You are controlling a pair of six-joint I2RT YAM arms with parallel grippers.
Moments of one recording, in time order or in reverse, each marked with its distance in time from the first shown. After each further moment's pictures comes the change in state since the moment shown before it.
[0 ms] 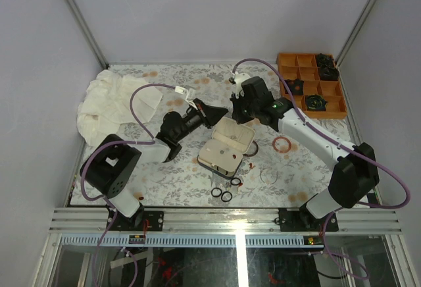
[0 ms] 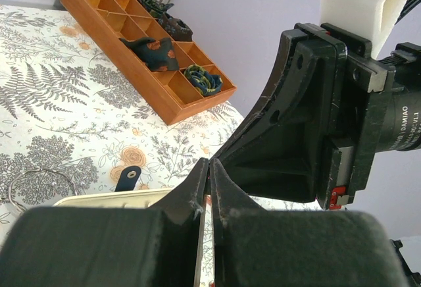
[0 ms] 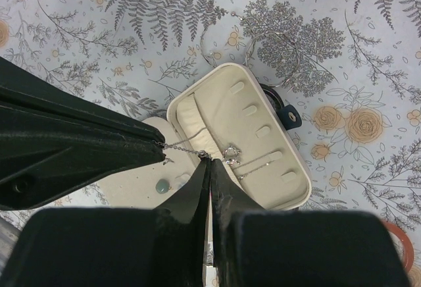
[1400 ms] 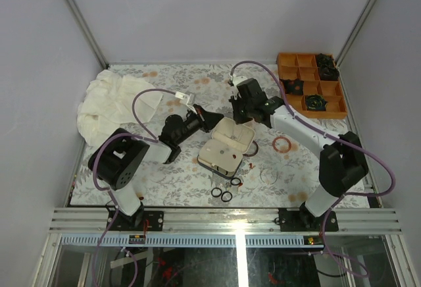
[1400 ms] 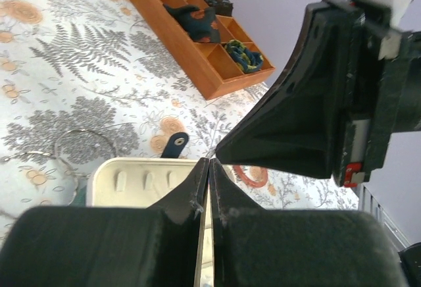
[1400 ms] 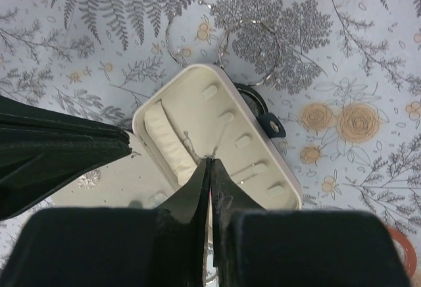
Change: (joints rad) left arm 0.017 0.097 -0.039 0.031 -0.023 0.032; right arm -0.021 0.098 -0.024 0.037 0.045 0.011
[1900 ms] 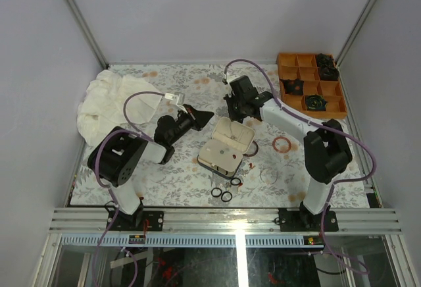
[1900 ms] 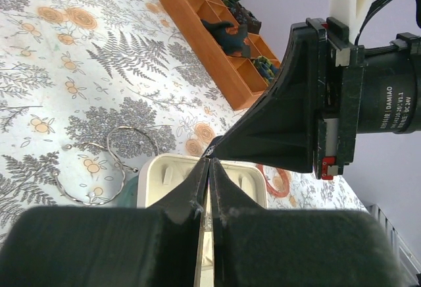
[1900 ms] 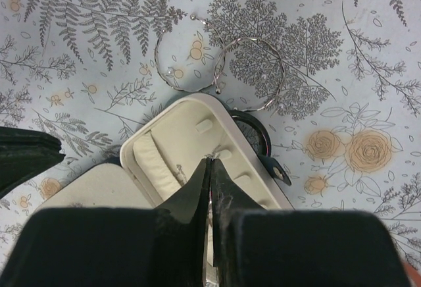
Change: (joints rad) left arm 0.093 0.018 -0.058 0.065 -0.005 -0.024; right arm -0.009 0.166 0.119 0.000 -0.003 -0.004
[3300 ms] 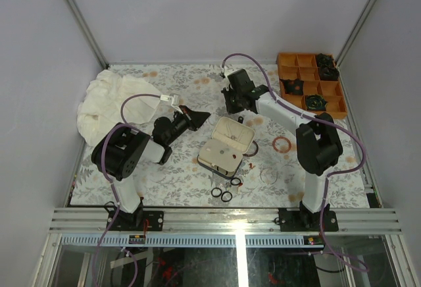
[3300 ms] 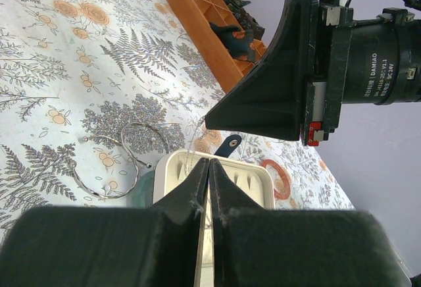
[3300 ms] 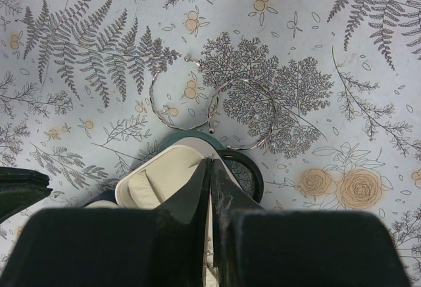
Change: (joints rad) left arm 0.061 0.070 -0.025 0.108 0.036 -0.061; right arm -0.026 0.124 0.140 0.000 -0.016 -0.023
